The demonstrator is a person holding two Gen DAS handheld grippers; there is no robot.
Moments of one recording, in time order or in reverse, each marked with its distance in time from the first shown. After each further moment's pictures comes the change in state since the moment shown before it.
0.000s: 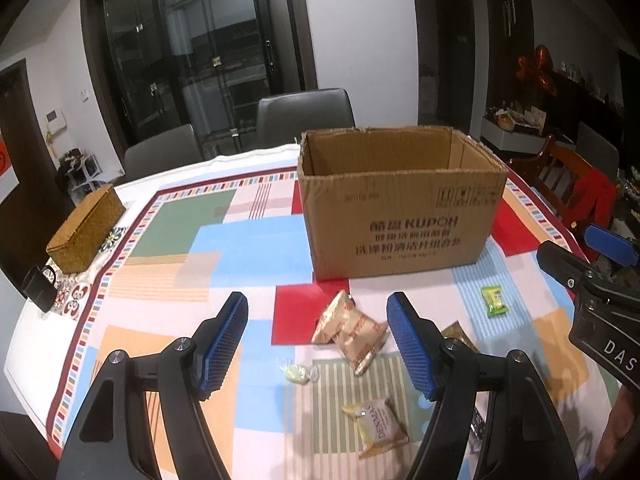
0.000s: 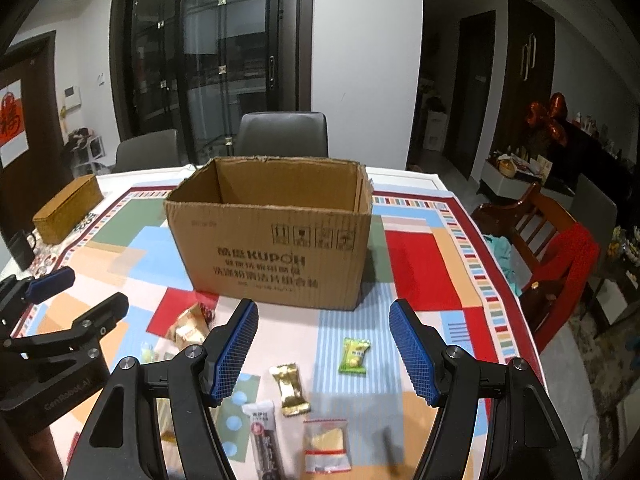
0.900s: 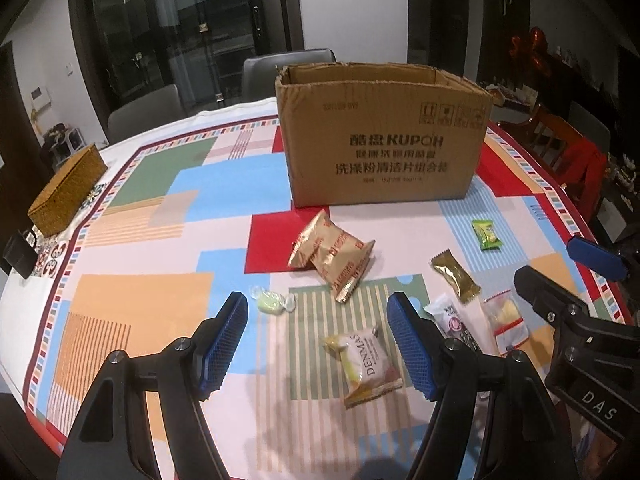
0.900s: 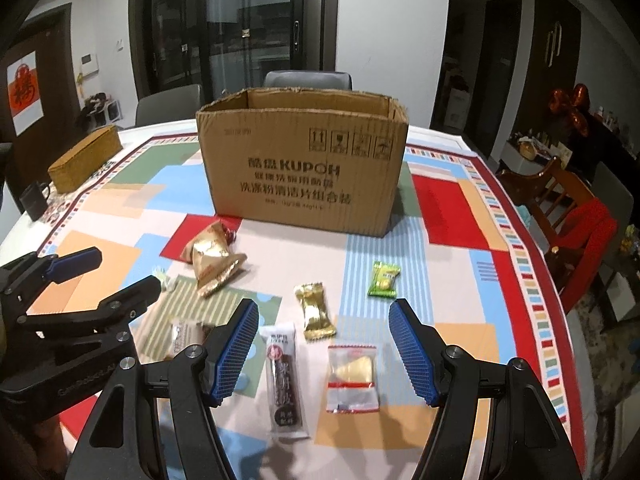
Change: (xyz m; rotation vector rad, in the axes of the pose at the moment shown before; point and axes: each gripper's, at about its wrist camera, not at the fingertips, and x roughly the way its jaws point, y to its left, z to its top) left arm 0.012 -0.010 -0.059 -0.006 0.110 -0.058; right arm 0.005 0.017 -0.067 -0.051 0.110 0.058
